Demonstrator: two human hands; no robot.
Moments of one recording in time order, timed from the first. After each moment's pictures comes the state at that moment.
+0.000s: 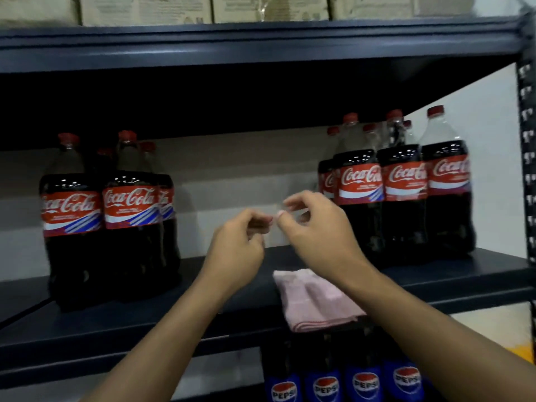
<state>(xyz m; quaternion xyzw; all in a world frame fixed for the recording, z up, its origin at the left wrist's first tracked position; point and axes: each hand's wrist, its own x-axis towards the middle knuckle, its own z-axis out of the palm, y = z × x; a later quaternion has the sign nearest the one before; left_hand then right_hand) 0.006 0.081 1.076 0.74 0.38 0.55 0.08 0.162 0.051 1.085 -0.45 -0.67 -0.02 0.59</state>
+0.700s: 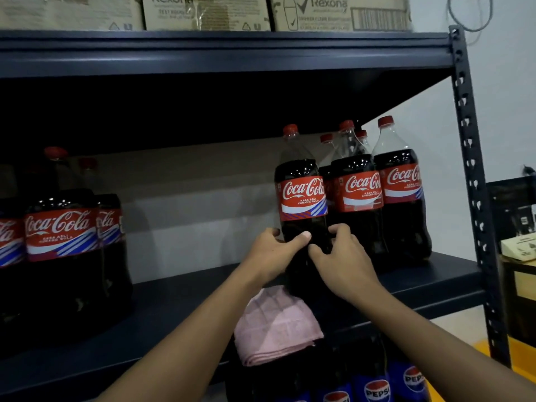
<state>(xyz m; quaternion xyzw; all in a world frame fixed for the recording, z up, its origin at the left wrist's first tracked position) 0.133 0.143 1.080 0.72 0.39 0.45 0.36 0.272 0.081 1.052 -0.64 -0.55 0.04 0.53</state>
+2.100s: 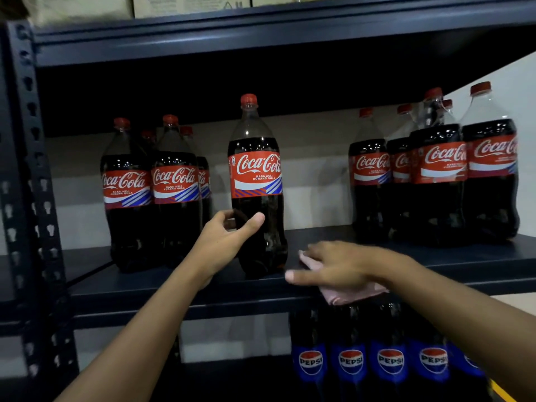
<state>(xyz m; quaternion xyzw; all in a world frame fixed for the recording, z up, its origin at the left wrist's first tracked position) -0.080 0.094 1.049 0.63 0.46 0.57 0.26 0.169 0.064 1.053 -0.56 -0.83 0.01 0.08</state>
